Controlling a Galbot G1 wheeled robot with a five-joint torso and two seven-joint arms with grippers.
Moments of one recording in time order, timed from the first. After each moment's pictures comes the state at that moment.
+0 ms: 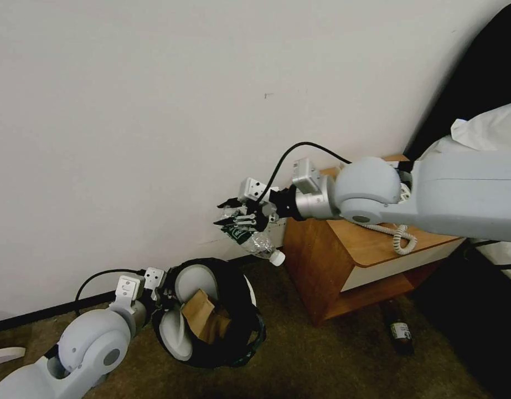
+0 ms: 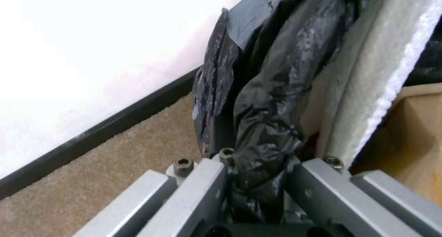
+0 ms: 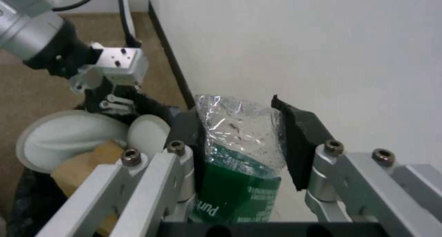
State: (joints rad) left arm 1.33 -0.70 -0.30 -2.17 -0.91 0.74 -0.47; right arm -2.35 -0.82 1.65 1.94 1.25 -0.11 -0.20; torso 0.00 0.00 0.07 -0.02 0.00
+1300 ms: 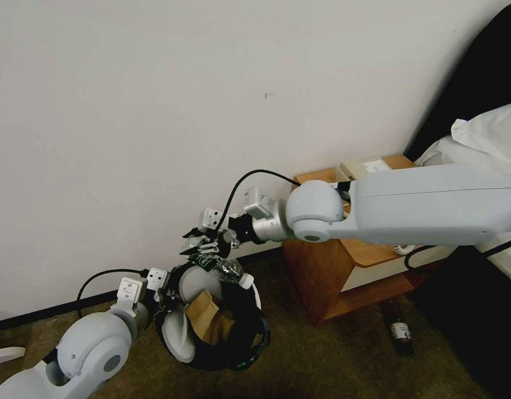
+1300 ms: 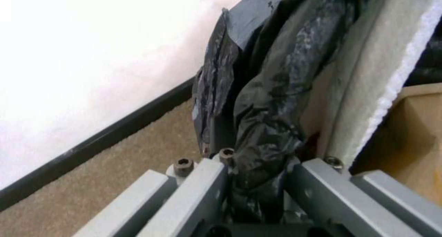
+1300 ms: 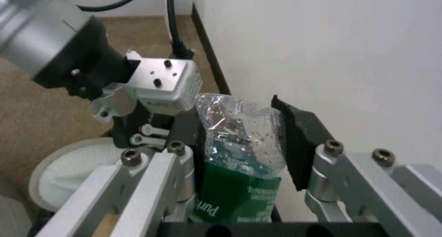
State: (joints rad) left arm 1.35 -0.71 -0.31 -2.24 -0.89 0.74 -0.46; right arm -2.49 -1.01 1.69 1.87 1.23 -0.11 -0.18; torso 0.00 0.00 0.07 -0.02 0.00
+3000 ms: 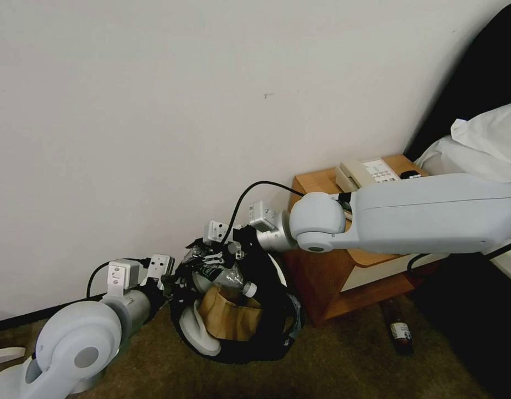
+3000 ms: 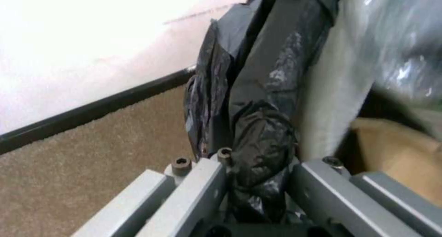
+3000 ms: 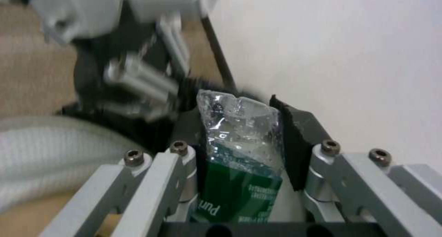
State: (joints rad) left arm 1.30 -0.72 -0.39 -2.37 -1.34 0.73 -0.66; right arm -2.49 -0.96 1.64 1.89 1.17 -0.10 -0.19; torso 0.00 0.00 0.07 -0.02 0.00
